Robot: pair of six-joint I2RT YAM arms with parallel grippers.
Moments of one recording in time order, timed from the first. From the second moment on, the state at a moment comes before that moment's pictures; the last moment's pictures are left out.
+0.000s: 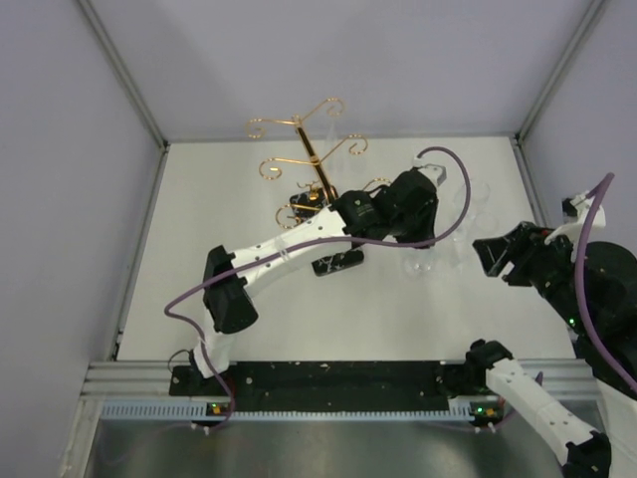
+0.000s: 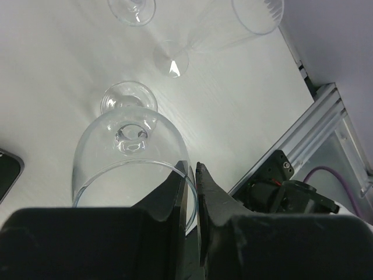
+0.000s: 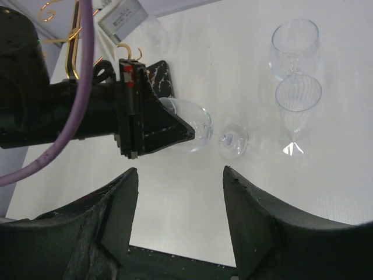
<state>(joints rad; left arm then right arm) -1.08 1.98 2.06 -0.71 -0.01 -0.60 0.39 0.60 1.38 -1.08 0.12 0.45</state>
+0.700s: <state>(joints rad) -1.11 2.10 2.08 -0.73 -0.01 -0.60 0.39 0.59 1.39 -1.09 0.12 0.45</state>
